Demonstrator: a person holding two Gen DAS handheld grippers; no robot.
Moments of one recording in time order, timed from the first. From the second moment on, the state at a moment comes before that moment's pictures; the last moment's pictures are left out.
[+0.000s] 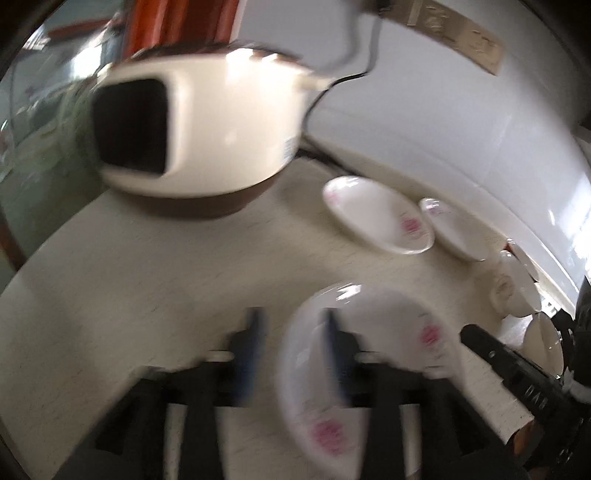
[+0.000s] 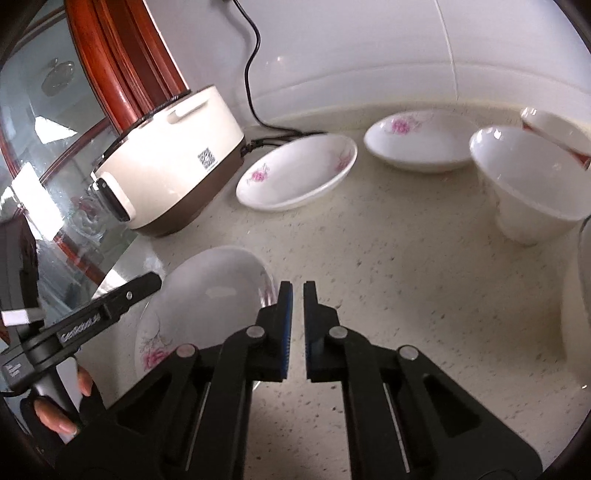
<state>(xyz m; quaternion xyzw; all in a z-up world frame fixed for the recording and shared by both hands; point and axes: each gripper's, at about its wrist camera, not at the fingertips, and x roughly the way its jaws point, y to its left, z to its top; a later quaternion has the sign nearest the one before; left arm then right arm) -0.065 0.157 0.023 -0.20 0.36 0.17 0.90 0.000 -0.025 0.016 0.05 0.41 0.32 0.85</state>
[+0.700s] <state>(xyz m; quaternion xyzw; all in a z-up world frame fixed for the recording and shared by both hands) -0.074 0.155 0.003 -0.21 0.38 0.14 0.89 -0.017 -0.007 0.009 0.04 0.43 0.38 0.82</state>
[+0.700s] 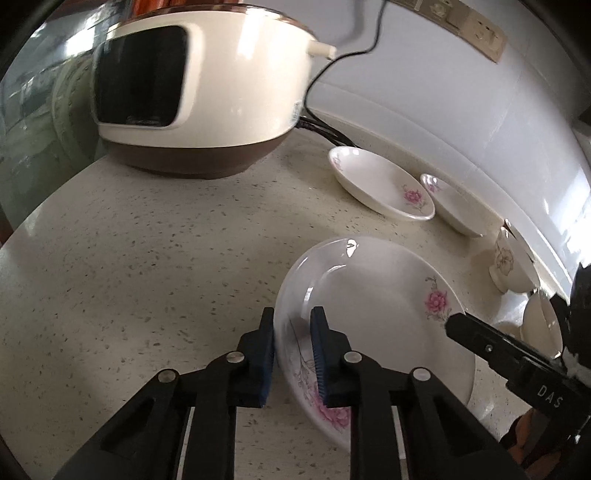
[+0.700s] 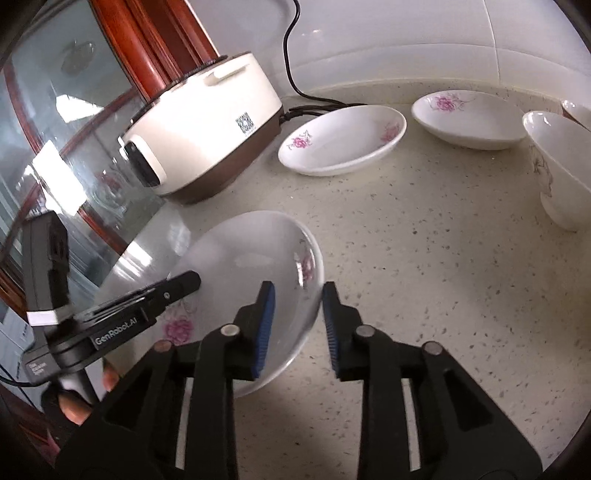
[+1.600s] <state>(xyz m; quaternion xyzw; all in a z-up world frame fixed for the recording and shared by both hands) -0.087 0.184 0.035 -0.25 0.28 0.19 0.91 -0.001 0.000 0.008 0.11 0.41 0.35 0.84</state>
